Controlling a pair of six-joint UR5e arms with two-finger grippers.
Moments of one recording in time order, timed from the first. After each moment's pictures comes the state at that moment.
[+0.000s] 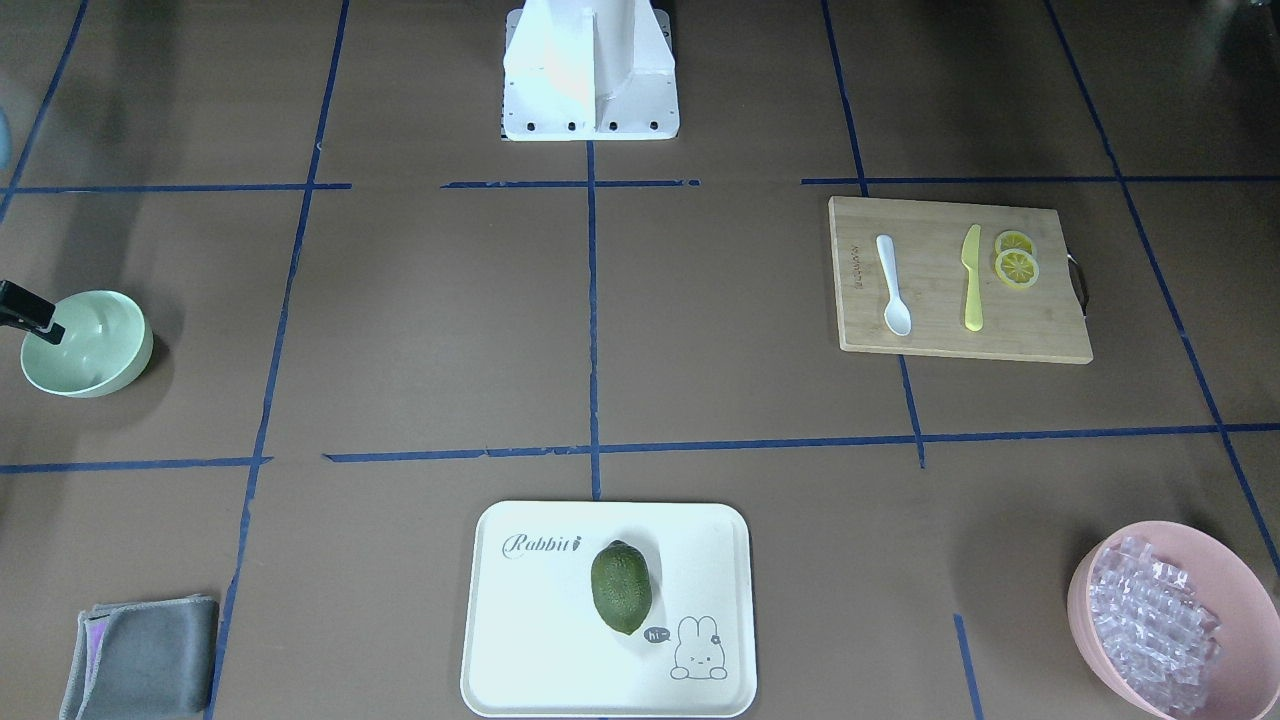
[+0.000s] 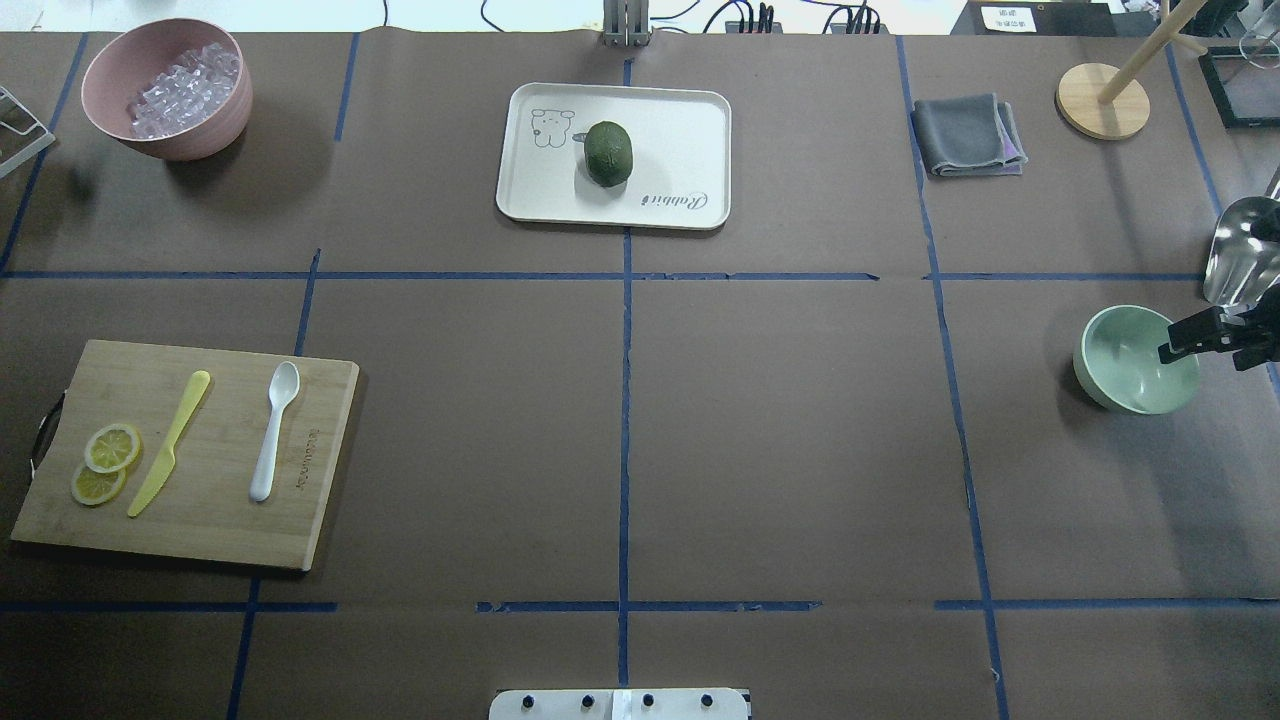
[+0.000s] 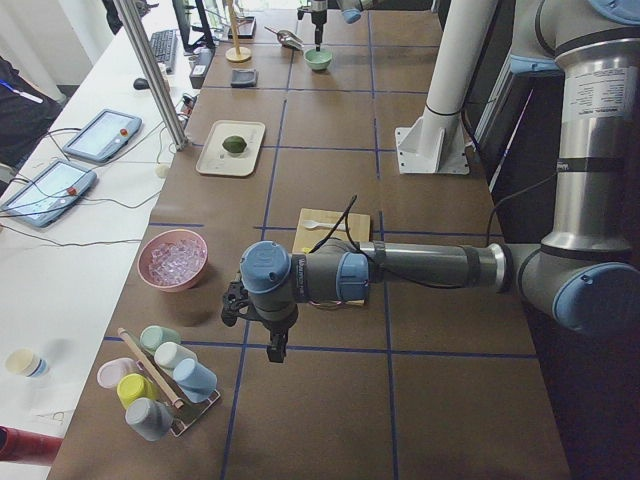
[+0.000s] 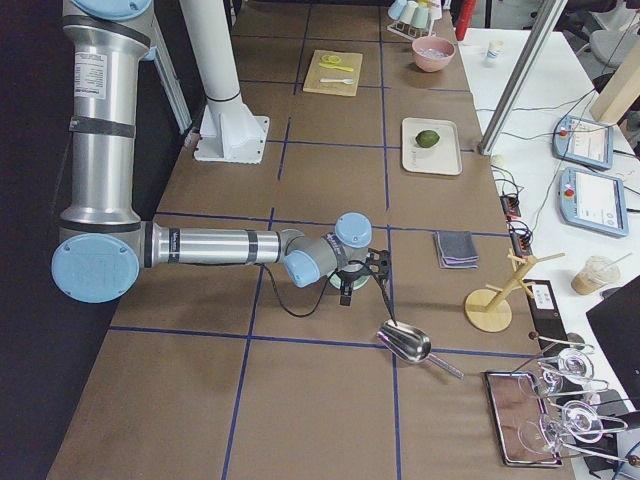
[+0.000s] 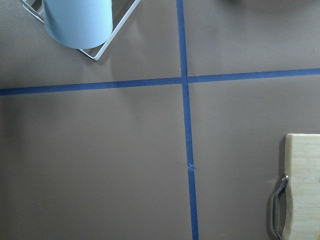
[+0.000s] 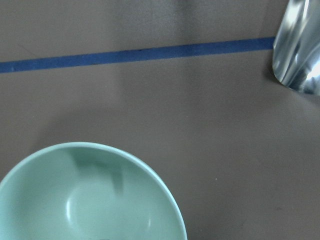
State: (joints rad) left arm -1.60 -1.53 -1.64 -1.51 -2.39 0.12; right arm 1.13 -1.66 1.58 -1.04 2.30 0.69
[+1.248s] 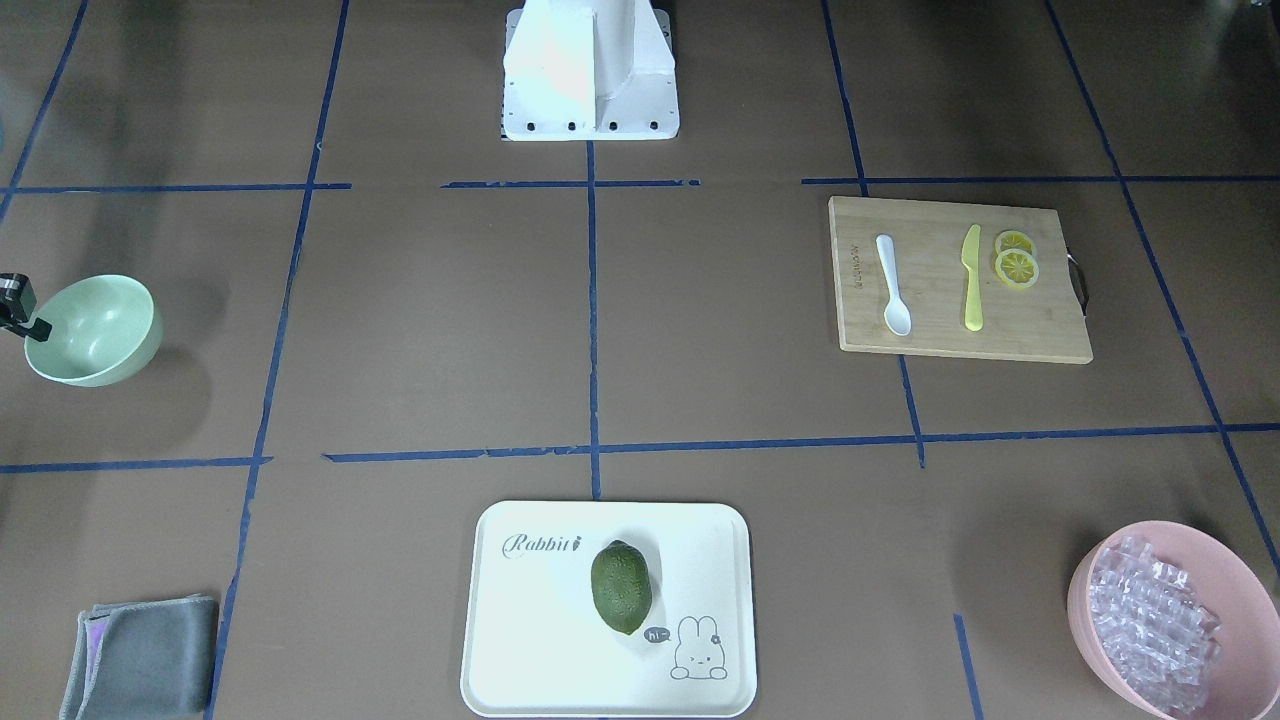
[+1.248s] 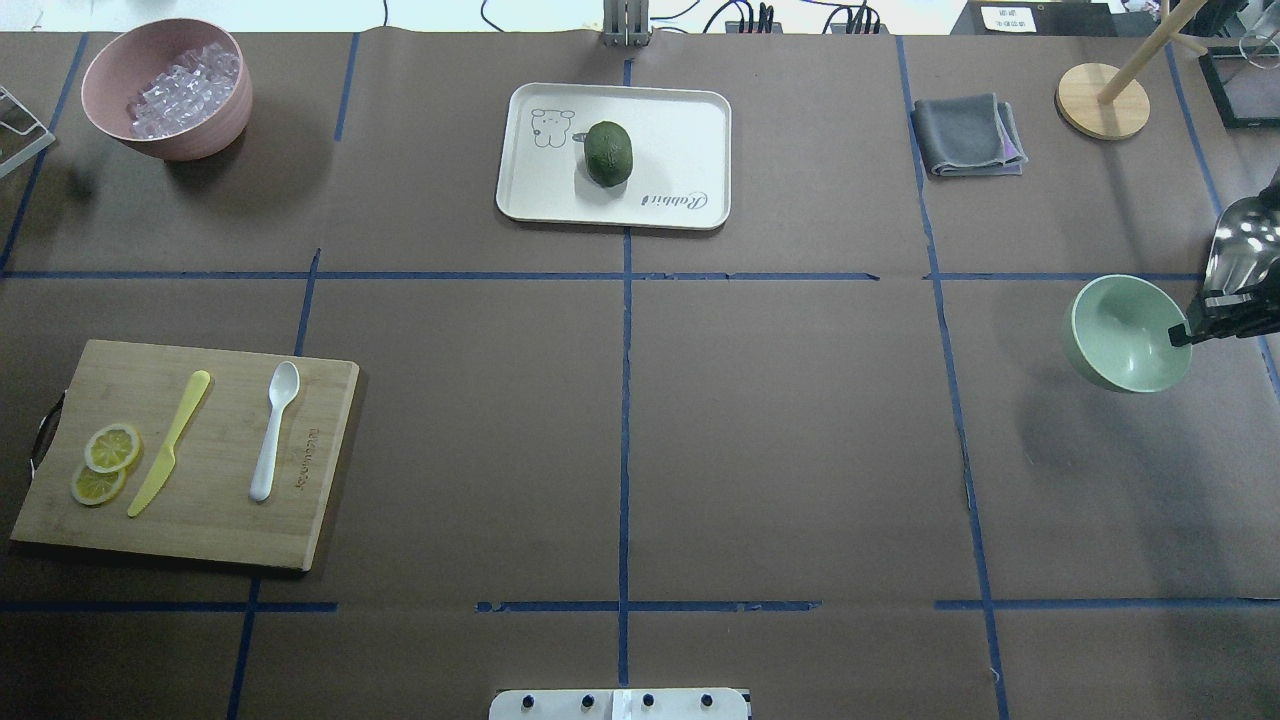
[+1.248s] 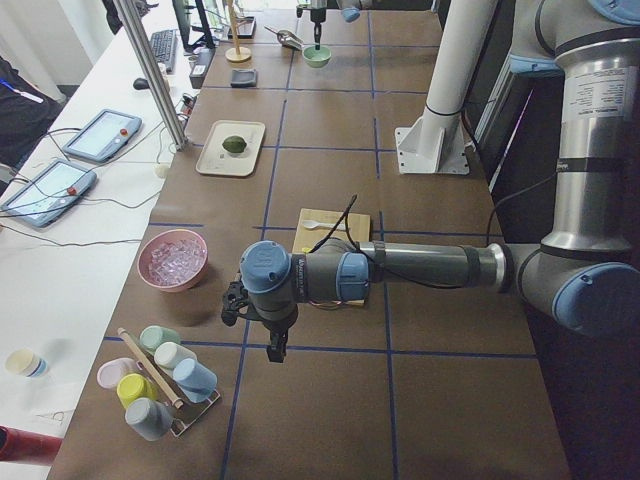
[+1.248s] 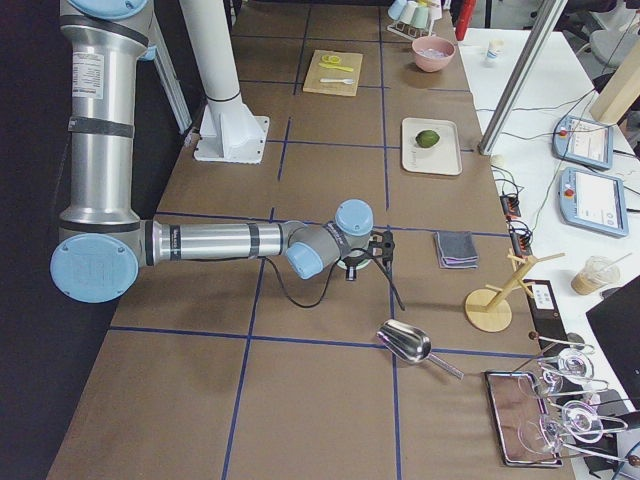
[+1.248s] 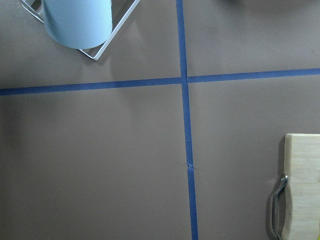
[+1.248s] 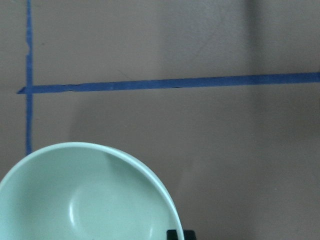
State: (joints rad) left arm -1.60 -1.53 -1.64 -1.51 -2.39 0.12; right arm 1.19 -1.65 1.69 -1.02 2.41 0.70
